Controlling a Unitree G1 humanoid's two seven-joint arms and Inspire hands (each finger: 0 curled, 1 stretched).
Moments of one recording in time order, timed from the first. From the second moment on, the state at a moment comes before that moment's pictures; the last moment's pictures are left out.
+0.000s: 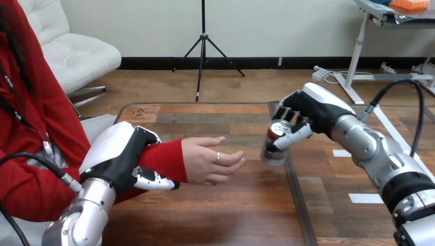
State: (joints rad) left arm -0.04 0.36 -0.13 -0.14 0.64 0.20 -0.20; right arm -0.87 -0.39 0.27 1.19 -0.51 -0.31 0.12
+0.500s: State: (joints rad) left arm -0.04 0.36 -0.14 -0.13 0.64 0.20 -0.20; right arm -0.87 -0.37 0.27 1.15 -0.51 -0.34 0.13
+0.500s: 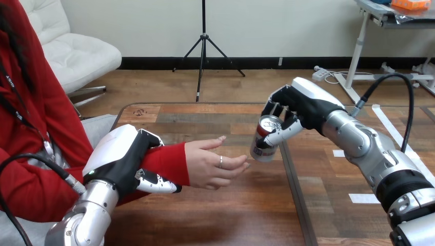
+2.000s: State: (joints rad) left arm -0.04 0.34 -0.14 -0.12 0.64 0.20 -0.20; right arm -0.93 -0.36 0.26 1.03 -0.50 -0.34 0.19
